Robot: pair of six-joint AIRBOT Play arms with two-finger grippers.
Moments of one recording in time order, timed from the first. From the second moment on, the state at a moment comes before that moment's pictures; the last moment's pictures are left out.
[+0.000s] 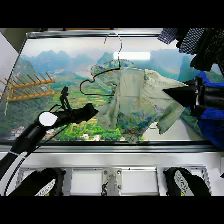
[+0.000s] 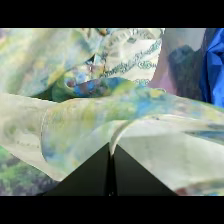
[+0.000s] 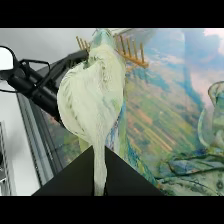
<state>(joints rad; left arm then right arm) -0.31 -0.95 0.65 0.69 -0.68 -1.68 -0.36 -0.87 1.03 -0.18 1.57 0.41</state>
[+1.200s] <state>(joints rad) 0.04 -1.01 0.91 0.84 -1.04 -1.56 -0.37 -0.75 0.74 0.03 1.55 0.26</state>
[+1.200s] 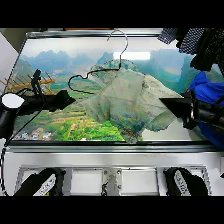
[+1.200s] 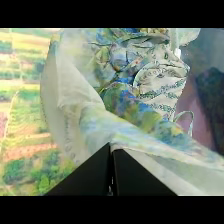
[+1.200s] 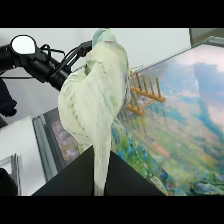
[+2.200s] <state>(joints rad) -0.04 -1.00 1.50 0.90 -1.24 -1.56 -0.32 -0.75 0.56 0.04 1.48 0.14</state>
